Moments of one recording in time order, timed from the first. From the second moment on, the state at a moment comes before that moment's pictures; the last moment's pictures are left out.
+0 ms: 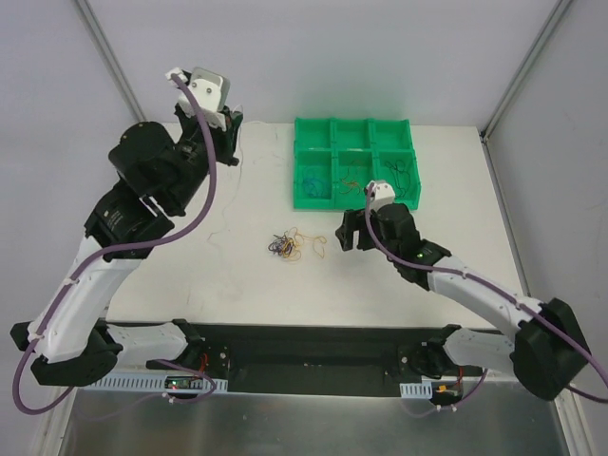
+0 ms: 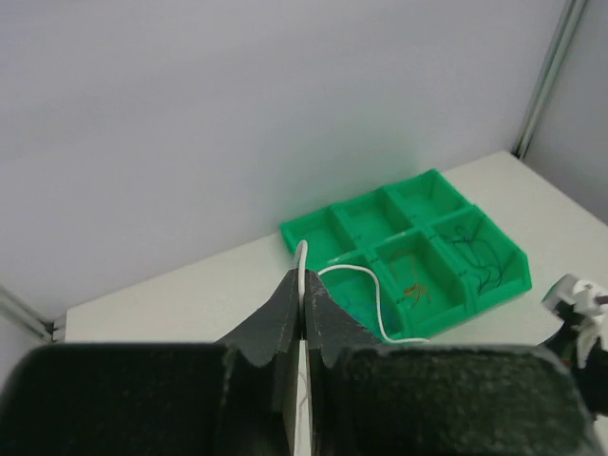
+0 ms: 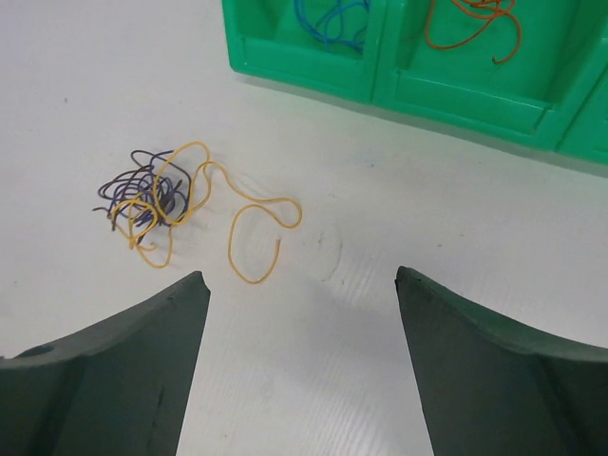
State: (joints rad) left arm -0.77 1.16 1.78 -0.52 -0.36 0.13; right arm 0.68 1.21 0.68 0.03 0.11 0.33
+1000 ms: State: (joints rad) left arm -0.77 1.48 2.25 -0.50 0.29 -0.24; right arm 0.65 0.52 0.69 -0.43 0.34 0.36
